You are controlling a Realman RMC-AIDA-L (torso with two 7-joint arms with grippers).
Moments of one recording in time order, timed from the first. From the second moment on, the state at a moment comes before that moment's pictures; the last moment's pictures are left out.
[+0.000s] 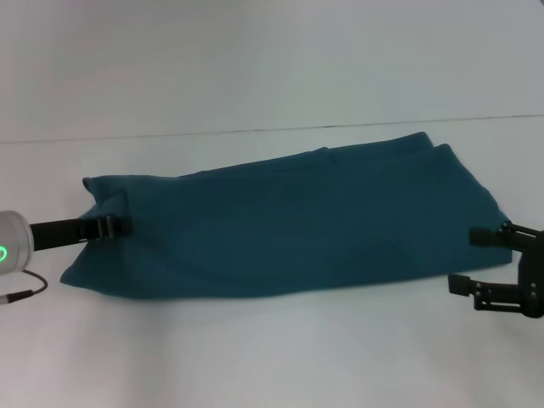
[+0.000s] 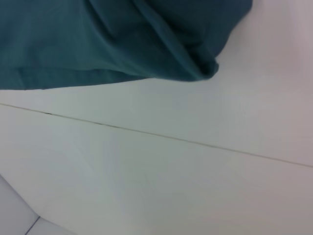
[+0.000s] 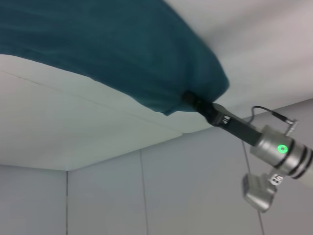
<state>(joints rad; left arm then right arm) -0.55 -2.16 0.83 0.92 2.28 1.05 -2.33 0.34 2.09 -0.47 -0.91 -2.07 -1.70 1.32</state>
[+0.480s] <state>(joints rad) -0.49 -2.17 0.83 1.03 2.29 1.11 -2.33 0.41 2.09 -0.48 -0.85 -2.07 -1.59 1.31</state>
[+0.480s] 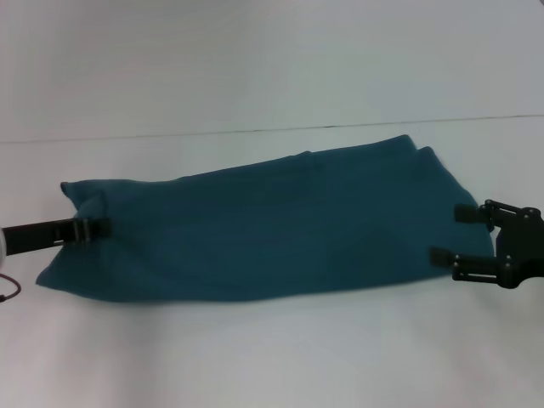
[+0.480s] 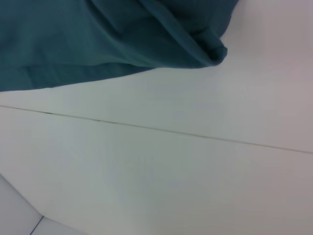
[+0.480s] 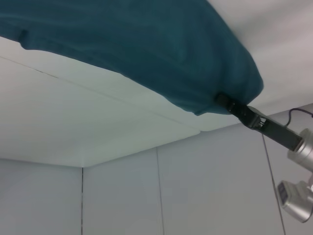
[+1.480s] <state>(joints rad) -0.39 -2.16 0.70 1.11 2.29 1.15 -2.12 0.41 2.09 -0.48 -0.81 -2.07 -1.54 1.31</state>
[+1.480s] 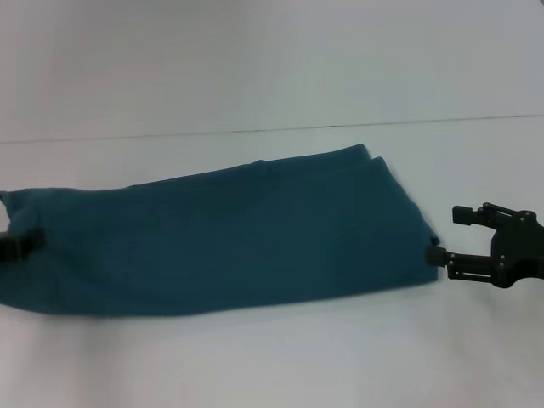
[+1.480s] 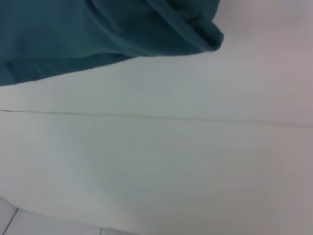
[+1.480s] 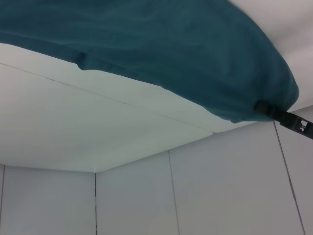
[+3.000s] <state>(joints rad) -0.65 -2.17 1.05 1.12 2.07 1.04 -2.32 0.42 2.08 -0.46 -0.74 -2.07 -1.41 1.27</state>
